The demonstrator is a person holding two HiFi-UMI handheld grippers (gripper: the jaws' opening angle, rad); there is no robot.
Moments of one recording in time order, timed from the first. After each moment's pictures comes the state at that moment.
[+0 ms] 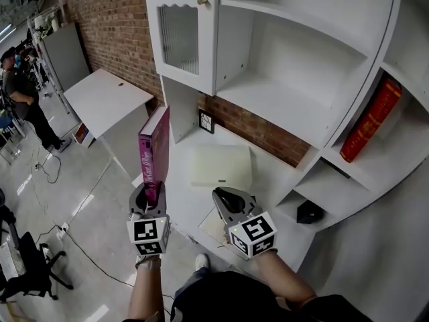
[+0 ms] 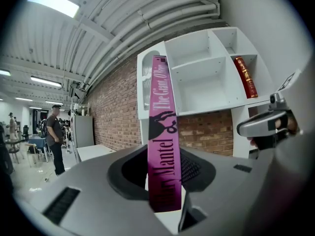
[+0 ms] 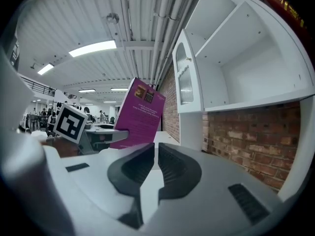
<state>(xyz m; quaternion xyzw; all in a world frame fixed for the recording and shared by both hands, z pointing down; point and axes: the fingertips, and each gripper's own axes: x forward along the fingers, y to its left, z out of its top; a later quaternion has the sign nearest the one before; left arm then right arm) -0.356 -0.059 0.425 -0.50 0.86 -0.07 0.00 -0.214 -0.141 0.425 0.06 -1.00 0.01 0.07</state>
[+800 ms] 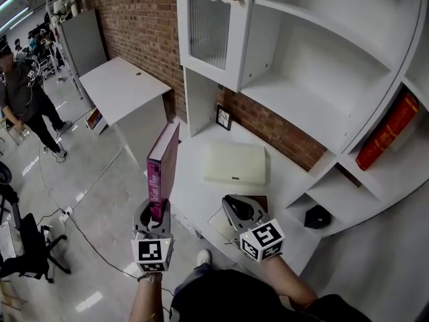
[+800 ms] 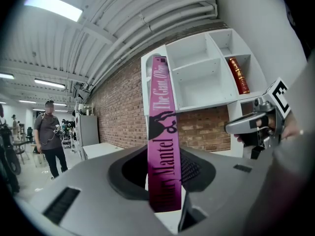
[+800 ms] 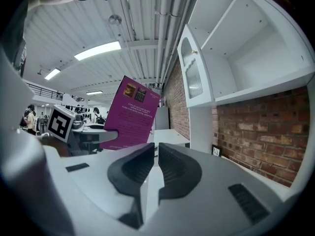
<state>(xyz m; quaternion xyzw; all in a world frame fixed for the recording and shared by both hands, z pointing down) -0.337 0.016 0.456 -0.49 0.87 -0.08 0.01 -0.217 -0.109 0.460 0.01 -1.00 0.02 0.07</state>
